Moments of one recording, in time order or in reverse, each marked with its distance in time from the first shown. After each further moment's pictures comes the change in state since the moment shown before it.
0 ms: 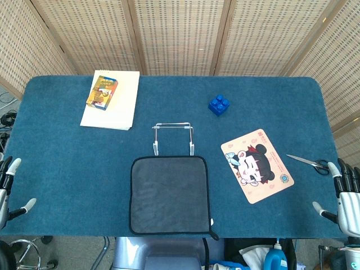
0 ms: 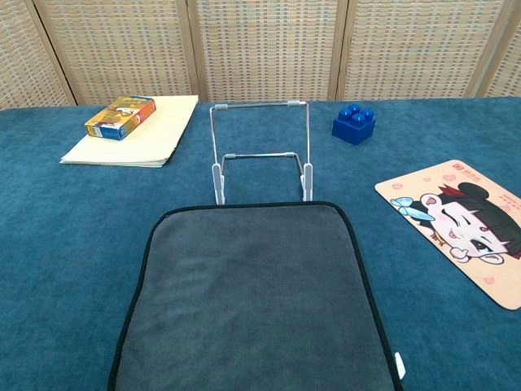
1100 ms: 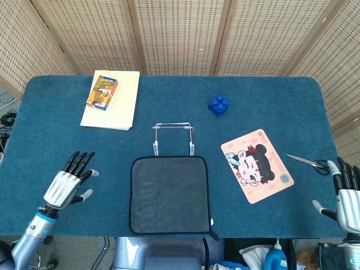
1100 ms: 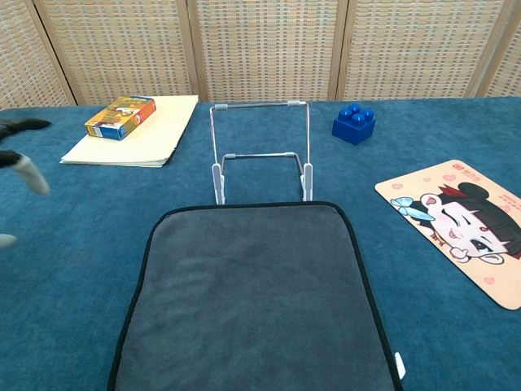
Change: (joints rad) left arm -0.289 -0.282 0.018 0.320 0.237 -0.242 -0.016; right arm 0.017 -0.004 0.014 0.004 0.049 -0.044 -0.009
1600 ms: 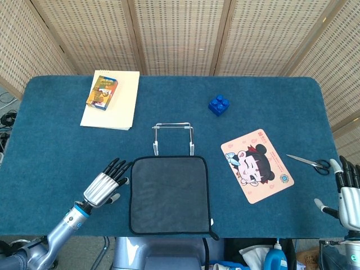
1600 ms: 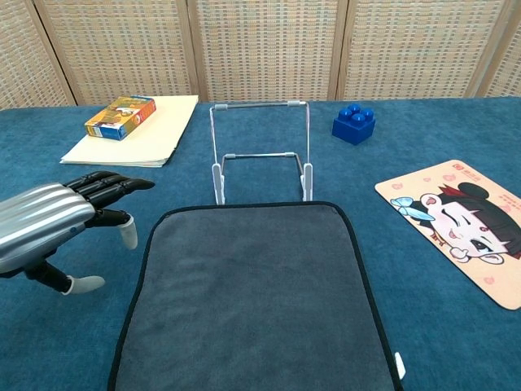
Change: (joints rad) left arm -0.137 -0.191 0.039 0.152 0.024 -0.150 0.094; right arm 0.009 0.002 0.010 0.008 0.027 -0.020 0.015
